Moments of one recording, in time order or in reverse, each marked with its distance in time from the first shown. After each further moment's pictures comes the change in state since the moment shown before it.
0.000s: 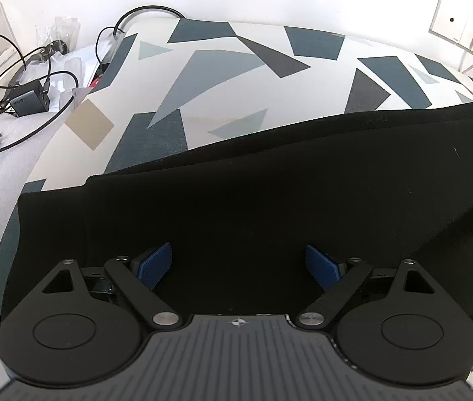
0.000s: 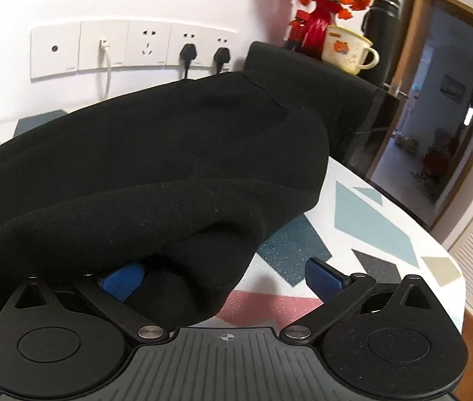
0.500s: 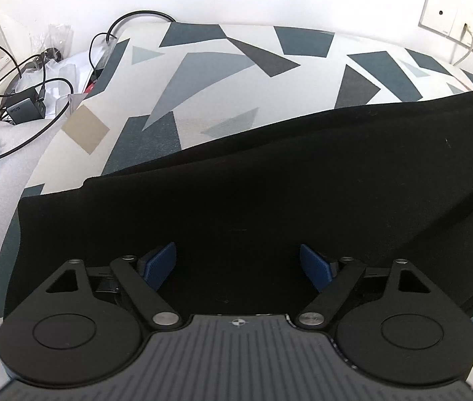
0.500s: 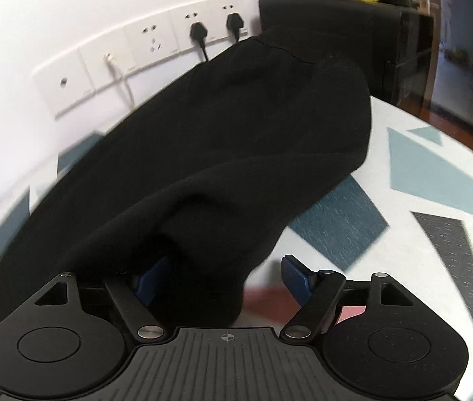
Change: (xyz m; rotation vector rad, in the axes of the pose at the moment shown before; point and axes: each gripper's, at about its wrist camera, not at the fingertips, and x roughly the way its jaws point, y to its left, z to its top) left arm -0.005 -0.003 -0.004 0.034 -0.006 -0.006; right arm 0.001 -0.035 0.017 0.203 0.093 0.271
